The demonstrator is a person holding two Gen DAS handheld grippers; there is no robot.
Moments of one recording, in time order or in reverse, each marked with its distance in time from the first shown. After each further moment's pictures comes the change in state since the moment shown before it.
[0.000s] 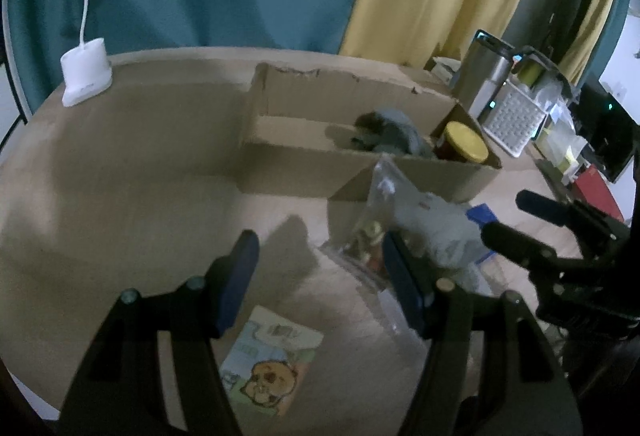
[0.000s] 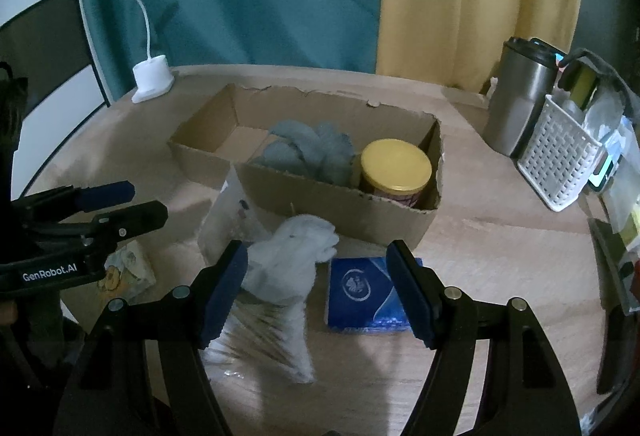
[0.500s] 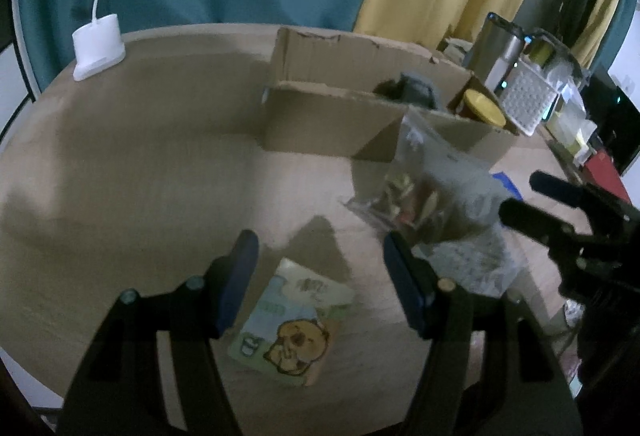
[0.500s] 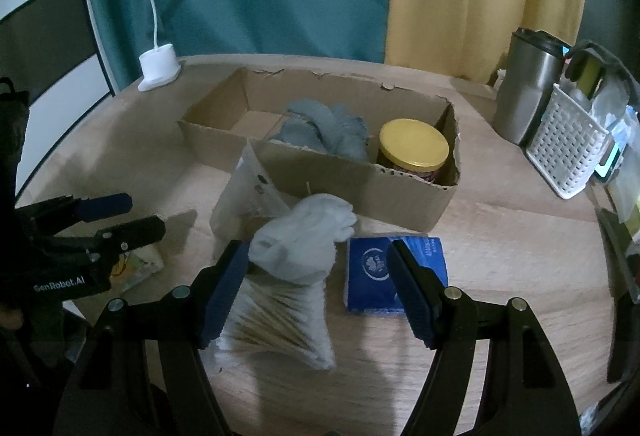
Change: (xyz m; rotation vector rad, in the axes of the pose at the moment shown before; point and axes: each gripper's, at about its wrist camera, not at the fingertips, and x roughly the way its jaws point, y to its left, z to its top) left arm 0.004 0.014 -0.024 0.001 0.055 0.029; right arm 0.004 0.012 -0.013 -0.006 0.017 0.011
